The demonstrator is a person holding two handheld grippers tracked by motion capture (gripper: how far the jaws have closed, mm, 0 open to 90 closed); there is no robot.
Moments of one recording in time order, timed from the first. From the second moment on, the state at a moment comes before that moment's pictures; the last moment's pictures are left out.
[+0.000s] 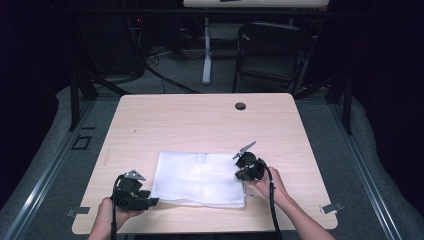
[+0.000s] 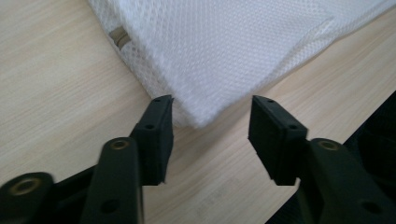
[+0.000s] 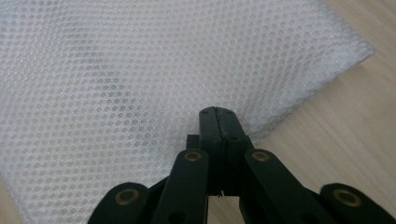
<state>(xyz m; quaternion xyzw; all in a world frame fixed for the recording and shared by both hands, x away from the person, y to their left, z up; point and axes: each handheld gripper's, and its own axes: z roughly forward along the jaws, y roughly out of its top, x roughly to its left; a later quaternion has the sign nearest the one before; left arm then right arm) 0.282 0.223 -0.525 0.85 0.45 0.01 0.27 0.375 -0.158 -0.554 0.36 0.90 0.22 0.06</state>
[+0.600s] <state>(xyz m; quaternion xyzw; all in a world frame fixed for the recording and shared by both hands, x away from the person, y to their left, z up) 0.288 0.227 -0.514 0.84 0.45 0.05 0.29 0.345 -0.163 -0.516 0.31 0.91 0.25 0.05</state>
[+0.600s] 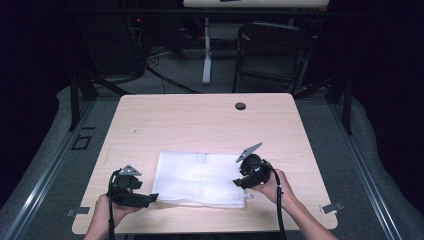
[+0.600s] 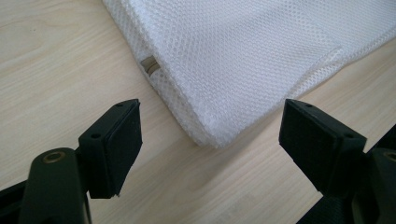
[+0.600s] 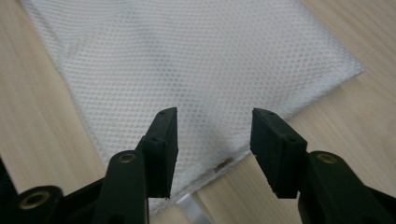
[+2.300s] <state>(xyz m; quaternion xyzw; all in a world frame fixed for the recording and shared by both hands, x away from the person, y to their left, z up) 0.307 0.187 -0.550 0.90 0.39 0.00 0.22 0.314 -0.156 -0.535 0.27 0.94 0.23 0.02</state>
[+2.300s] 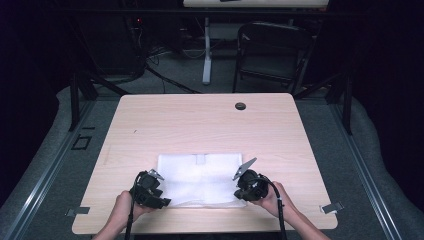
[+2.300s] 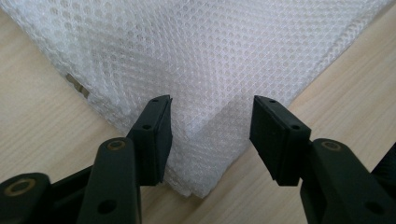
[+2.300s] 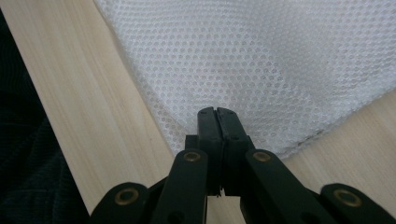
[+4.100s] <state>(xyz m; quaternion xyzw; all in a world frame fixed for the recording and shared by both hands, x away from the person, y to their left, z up) 0.302 0.138 -0.504 0.90 0.28 0.06 0.32 0.300 -0.143 -0.513 0.25 0.93 0.23 0.15</state>
